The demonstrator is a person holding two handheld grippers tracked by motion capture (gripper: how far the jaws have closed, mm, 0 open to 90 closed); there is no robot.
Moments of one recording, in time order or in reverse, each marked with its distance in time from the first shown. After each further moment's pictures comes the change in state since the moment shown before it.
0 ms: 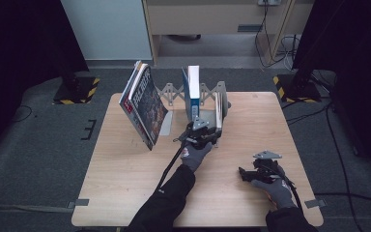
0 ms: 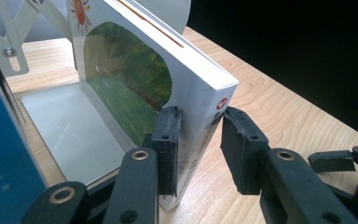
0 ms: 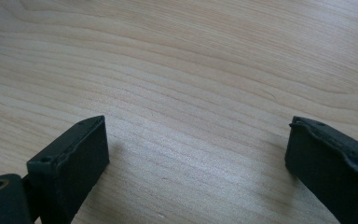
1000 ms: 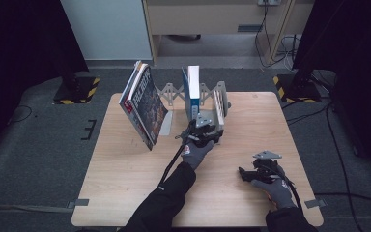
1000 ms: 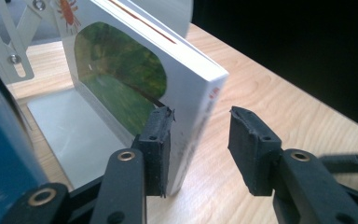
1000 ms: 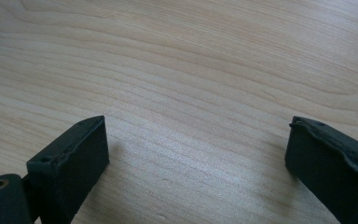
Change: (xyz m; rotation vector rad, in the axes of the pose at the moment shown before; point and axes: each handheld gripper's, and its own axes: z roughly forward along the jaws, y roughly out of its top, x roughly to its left) left arm -0.005 0.008 -0.006 0.042 0.023 0.065; right arm 0.000 0.000 0.000 -0.004 -0.002 -0.002
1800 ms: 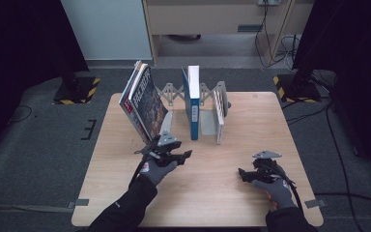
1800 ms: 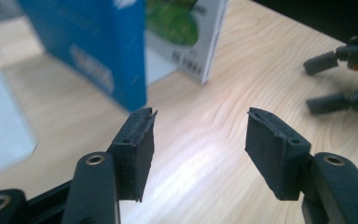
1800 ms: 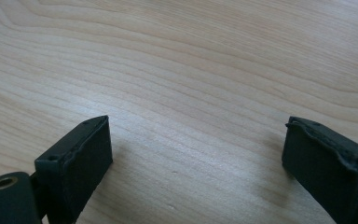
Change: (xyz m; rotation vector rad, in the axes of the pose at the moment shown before) left arm 0.039 -0.052 -0.127 0.125 0.019 0.033; right arm 0.001 0.003 -0.004 0.037 0.042 -0.008
